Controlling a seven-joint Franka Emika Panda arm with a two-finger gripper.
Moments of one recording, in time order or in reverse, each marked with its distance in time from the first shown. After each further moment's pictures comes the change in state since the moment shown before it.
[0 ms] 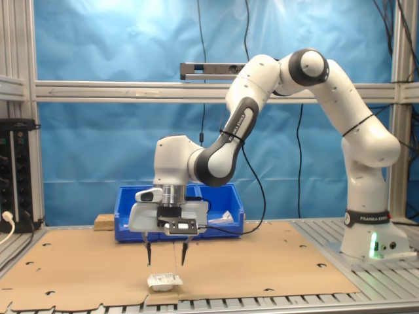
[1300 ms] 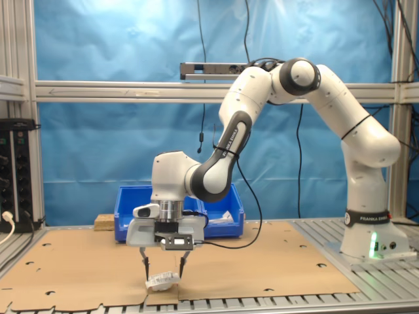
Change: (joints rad) arm 0.001 0.099 -0.020 0.042 0.000 0.052 0.000
